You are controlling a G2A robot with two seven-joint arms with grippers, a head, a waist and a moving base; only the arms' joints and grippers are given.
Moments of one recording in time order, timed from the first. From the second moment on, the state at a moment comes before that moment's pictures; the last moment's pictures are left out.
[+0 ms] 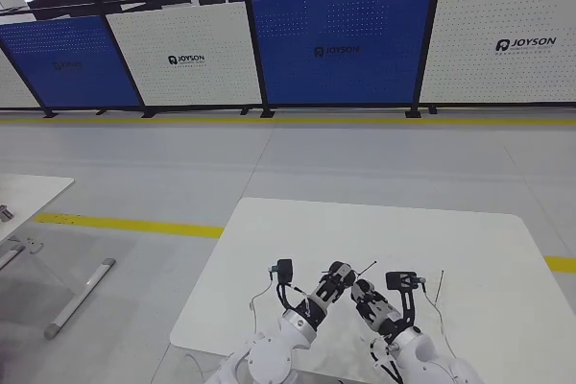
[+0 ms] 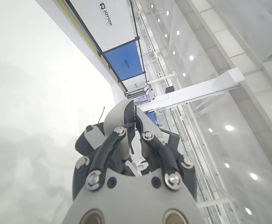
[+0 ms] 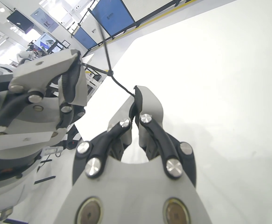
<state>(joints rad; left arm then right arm) 1.56 -1.30 -1.03 -1.81 0.00 -0.04 0.07 -1.51 -1.31 1.08 -1.74 -0.73 -0.03 0.33</state>
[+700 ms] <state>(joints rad) 1.57 -1.30 -1.04 -1.81 -0.01 -0.07 0.07 -1.52 -1.30 1.07 -1.72 -0.74 -0.03 0.33</state>
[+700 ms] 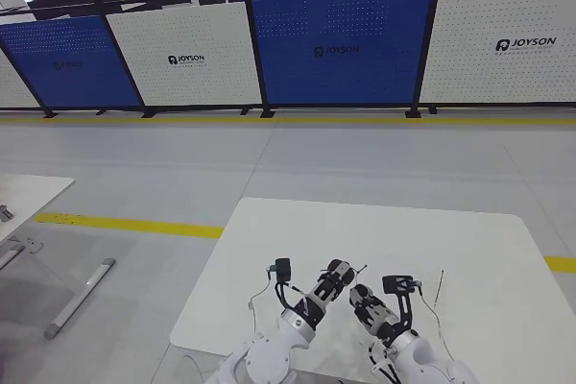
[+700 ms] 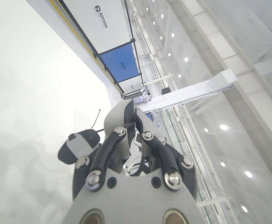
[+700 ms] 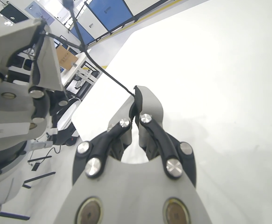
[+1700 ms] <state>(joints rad) 1.58 -1.30 -1.04 -1.83 0.01 -0.07 0.07 -1.52 -1.30 1.07 -1.70 -0.74 -0.03 0.34</state>
